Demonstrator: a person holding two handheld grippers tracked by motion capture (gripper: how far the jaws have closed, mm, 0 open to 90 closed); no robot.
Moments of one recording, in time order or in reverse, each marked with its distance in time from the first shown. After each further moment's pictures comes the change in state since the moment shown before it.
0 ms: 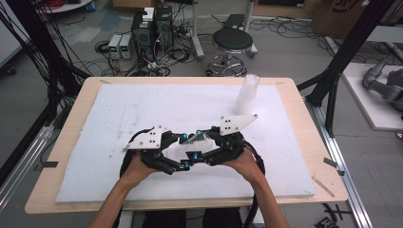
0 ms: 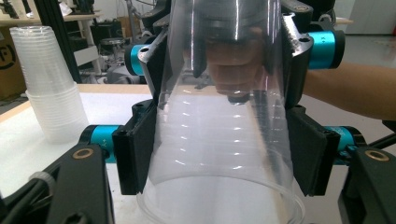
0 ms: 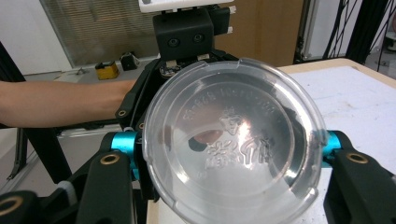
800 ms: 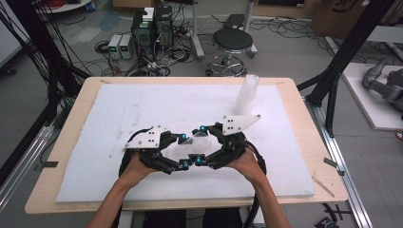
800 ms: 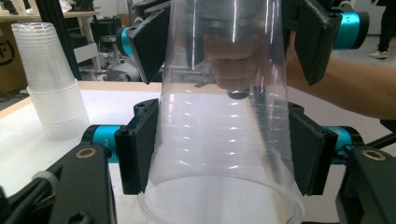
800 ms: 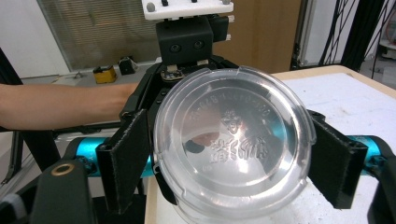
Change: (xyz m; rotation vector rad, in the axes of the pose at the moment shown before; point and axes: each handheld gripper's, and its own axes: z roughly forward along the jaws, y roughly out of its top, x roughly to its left) left arm 0.000 0.001 -0.003 0.004 0.002 -0.012; right arm 0.001 0.001 -0.004 -0.026 -0.008 -0.010
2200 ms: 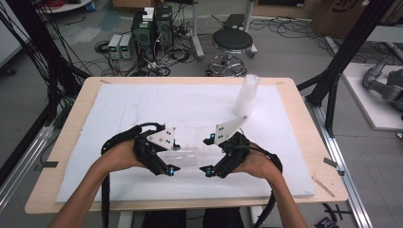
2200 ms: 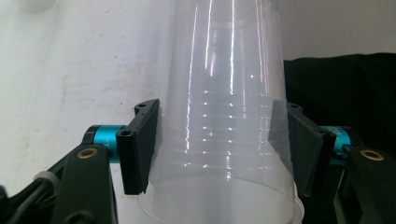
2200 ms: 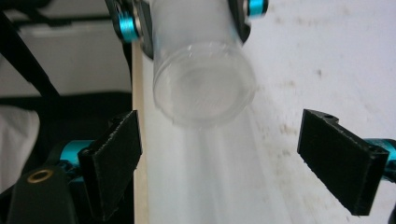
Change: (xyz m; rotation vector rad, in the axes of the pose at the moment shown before) left arm -0.005 0.059 0.000 0.763 -0.024 0.118; right arm 0.007 0.005 -0.006 0.463 -0.075 -0.079
